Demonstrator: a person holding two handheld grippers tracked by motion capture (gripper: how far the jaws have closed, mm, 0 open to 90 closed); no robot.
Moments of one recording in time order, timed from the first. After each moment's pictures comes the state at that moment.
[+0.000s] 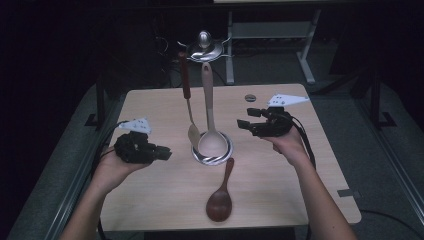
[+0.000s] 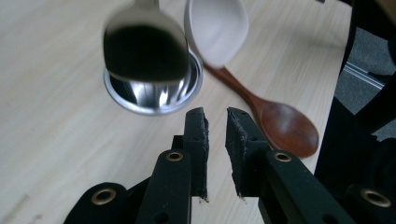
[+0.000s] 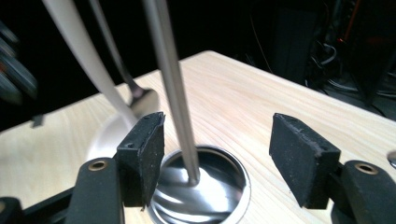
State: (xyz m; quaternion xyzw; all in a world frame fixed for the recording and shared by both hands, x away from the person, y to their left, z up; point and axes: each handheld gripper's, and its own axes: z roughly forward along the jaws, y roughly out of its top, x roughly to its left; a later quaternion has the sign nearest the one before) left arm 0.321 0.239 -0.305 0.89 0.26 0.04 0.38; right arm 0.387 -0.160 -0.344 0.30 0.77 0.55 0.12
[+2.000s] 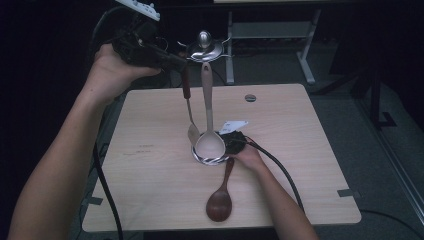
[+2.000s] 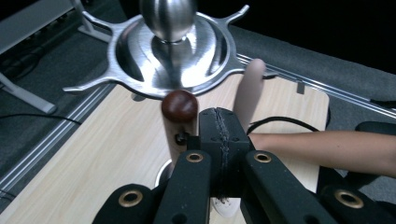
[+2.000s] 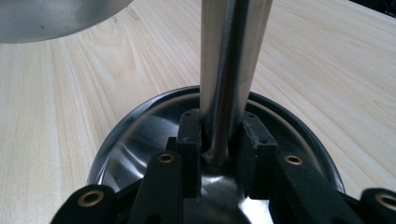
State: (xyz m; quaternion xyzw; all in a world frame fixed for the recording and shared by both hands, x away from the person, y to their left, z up) left arm 0.386 0.179 -0.102 0.88 0.20 0.09 0.42; right arm 0.427 -0.057 -0.476 0.22 0.84 0.48 0.11
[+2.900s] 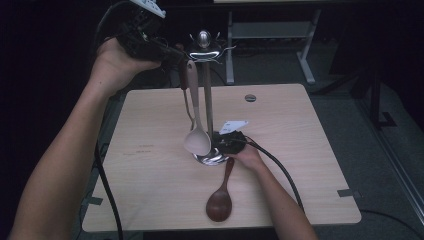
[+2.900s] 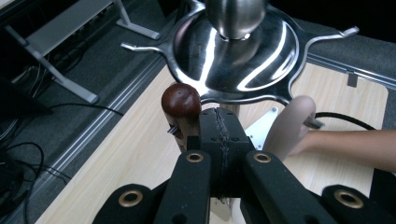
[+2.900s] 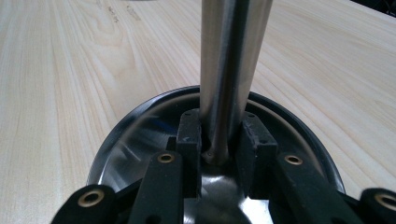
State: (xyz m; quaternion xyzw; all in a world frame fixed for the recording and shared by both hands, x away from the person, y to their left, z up) left arm 0.405 0.176 -0.102 0.89 0.22 0.15 0.38; right arm 0.428 -0.058 -0.476 0.22 0.84 0.48 0.11
